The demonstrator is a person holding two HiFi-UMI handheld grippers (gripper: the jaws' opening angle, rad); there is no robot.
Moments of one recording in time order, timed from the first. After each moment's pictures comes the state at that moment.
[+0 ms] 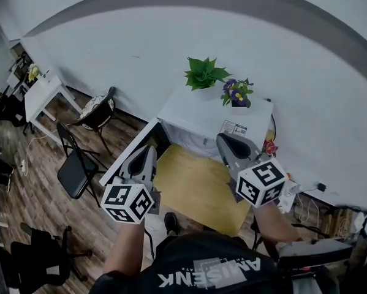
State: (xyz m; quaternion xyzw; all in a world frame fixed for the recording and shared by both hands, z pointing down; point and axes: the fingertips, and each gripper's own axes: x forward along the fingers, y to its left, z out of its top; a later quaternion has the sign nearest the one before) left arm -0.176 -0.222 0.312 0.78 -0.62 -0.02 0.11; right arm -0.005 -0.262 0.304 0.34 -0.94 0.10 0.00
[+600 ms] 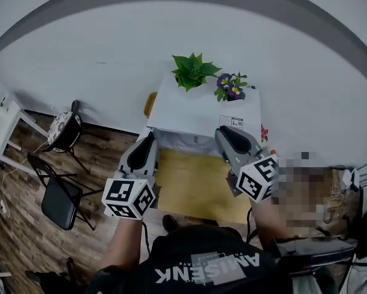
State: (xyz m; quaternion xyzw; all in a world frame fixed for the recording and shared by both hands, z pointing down) left arm -0.212 -0.295 0.325 0.87 -0.48 0.00 0.12; right arm -0.047 -0.283 0.305 0.48 -0.87 0.09 0.00
